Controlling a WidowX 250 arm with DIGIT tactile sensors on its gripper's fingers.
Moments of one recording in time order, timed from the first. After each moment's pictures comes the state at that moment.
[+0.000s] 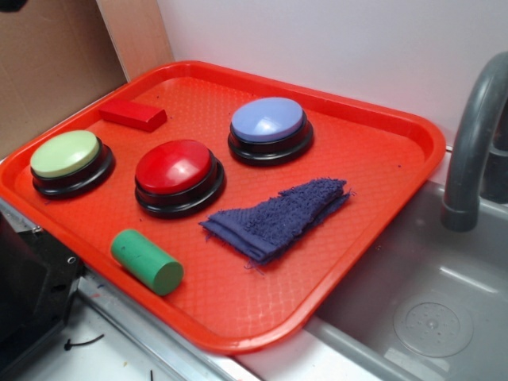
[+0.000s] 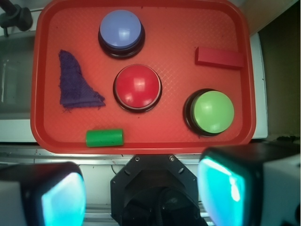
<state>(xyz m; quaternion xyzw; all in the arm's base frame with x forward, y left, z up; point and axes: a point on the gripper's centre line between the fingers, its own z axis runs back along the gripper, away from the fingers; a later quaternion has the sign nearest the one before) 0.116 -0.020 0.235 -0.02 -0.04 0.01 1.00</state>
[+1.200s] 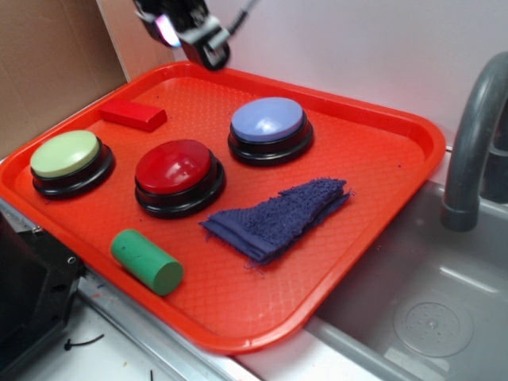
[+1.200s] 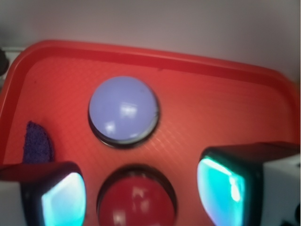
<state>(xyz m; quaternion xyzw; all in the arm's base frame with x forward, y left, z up) 0.258 -0.015 0.120 -0.04 -0.10 -0.08 0.99</state>
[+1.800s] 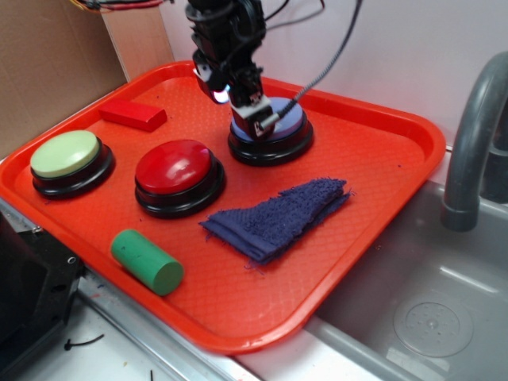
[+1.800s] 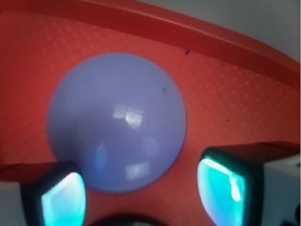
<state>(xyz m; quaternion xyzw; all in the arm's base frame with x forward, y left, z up) 0.282 -0.028 0.055 0.03 -0.07 -0.11 0.99</state>
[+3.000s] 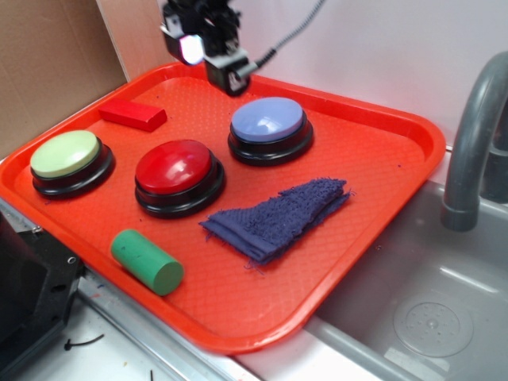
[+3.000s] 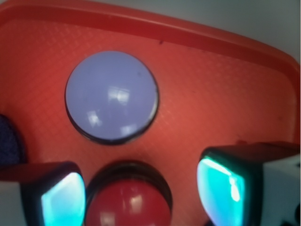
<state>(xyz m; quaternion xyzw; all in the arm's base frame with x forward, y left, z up) 0.261 -0.012 0.120 0.03 -0.03 -0.05 1.00</state>
